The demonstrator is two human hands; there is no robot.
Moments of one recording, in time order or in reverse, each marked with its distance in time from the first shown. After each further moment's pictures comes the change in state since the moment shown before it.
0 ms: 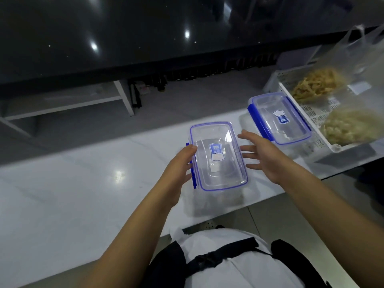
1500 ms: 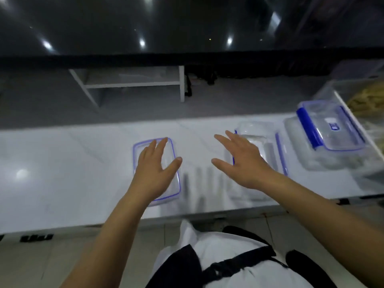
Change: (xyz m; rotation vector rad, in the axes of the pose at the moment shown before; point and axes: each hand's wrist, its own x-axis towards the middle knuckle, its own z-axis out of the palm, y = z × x) left_hand -0.082 -0.045 -0.156 0.749 0.434 0.292; right_hand -0.037 0.019 0.140 -1.020 -0.137 -0.695
